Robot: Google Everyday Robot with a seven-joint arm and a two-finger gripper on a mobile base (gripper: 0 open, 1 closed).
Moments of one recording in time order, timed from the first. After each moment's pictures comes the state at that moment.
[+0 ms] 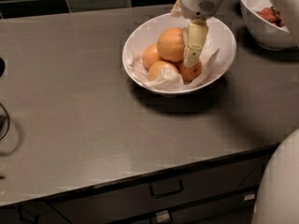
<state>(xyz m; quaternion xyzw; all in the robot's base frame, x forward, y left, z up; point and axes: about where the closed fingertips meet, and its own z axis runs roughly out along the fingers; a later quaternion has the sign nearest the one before) 0.621 -0.093 0.959 -0.73 0.66 0.01 0.17</state>
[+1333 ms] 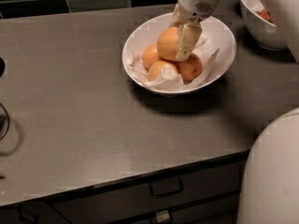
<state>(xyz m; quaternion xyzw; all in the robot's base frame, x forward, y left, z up) 0.639 -0.087 0.950 -0.73 0.66 0.02 0.17</state>
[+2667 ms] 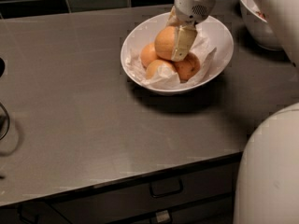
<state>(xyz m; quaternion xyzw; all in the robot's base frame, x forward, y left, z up) 0.639 -0.080 0.943 -0.73 0.66 0.03 0.17</state>
